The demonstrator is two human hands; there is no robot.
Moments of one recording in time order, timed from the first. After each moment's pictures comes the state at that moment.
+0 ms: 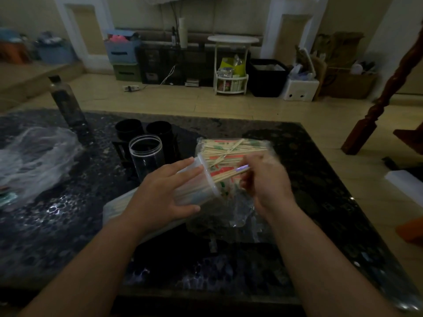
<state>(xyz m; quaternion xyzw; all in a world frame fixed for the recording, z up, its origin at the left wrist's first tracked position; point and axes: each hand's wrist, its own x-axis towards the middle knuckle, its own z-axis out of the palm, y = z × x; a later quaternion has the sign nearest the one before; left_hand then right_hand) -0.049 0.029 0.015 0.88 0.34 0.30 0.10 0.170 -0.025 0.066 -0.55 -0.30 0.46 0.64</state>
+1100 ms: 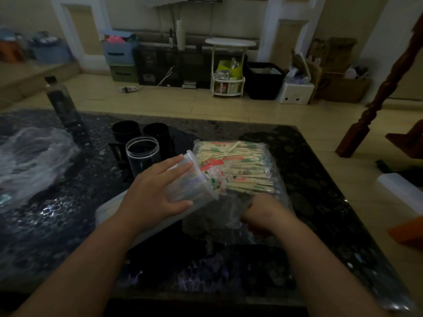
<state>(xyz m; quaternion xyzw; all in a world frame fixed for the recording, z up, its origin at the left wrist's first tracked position) -0.053 0.031 0.022 0.86 0.38 0.32 0.10 0.205 -0.031 0.018 -0.79 -0.51 0.34 0.07</state>
